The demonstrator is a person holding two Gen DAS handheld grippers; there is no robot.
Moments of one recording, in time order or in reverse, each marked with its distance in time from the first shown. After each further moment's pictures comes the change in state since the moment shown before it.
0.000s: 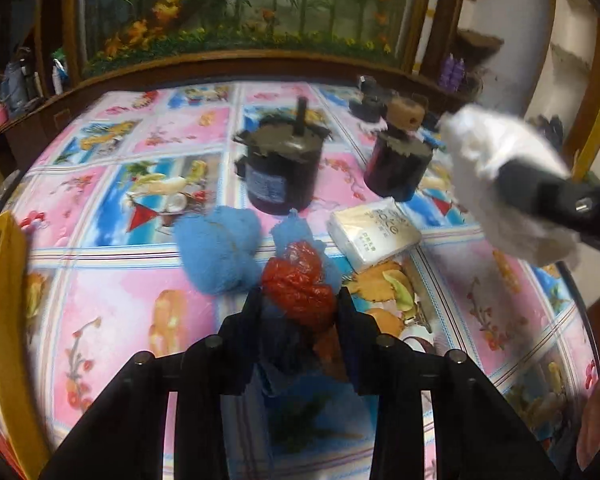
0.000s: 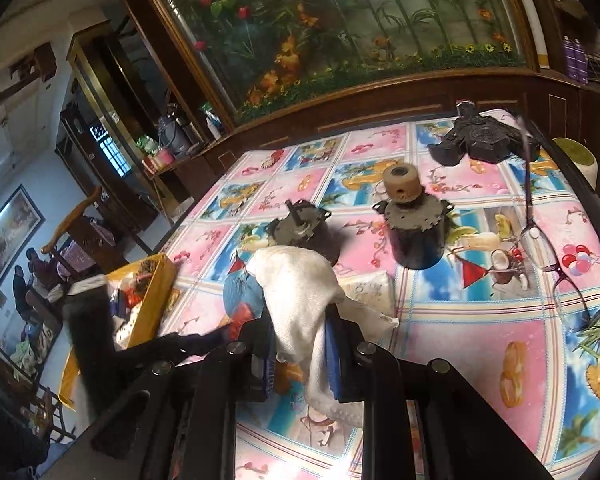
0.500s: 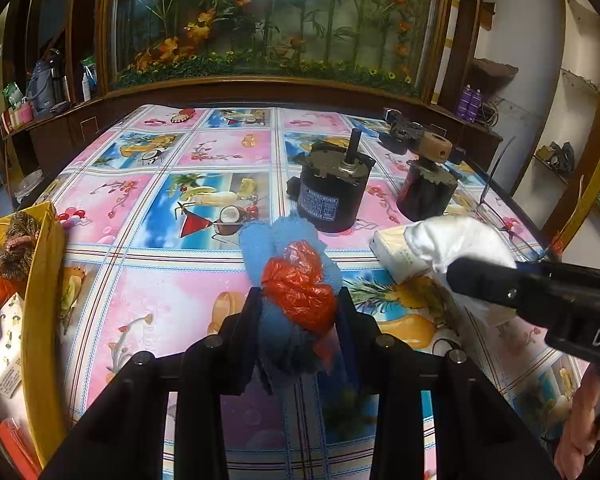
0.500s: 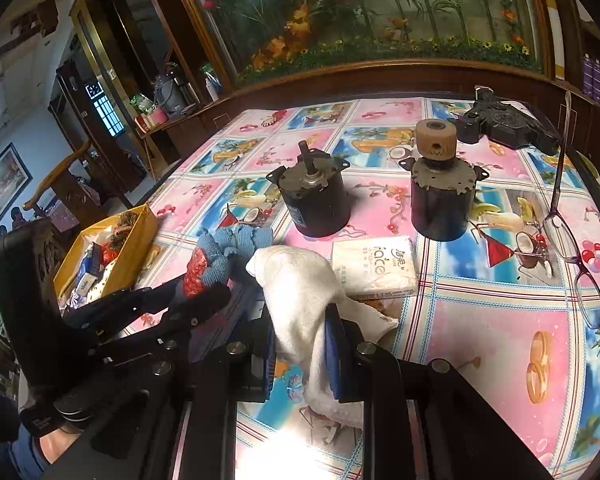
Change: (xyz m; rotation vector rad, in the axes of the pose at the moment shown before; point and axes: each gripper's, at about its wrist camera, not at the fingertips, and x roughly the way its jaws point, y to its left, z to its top) left arm -0.016 0.027 -0.004 -0.044 -0.078 0.049; right arm 0.040 0.014 -0.020 -0.087 0.097 -0.060
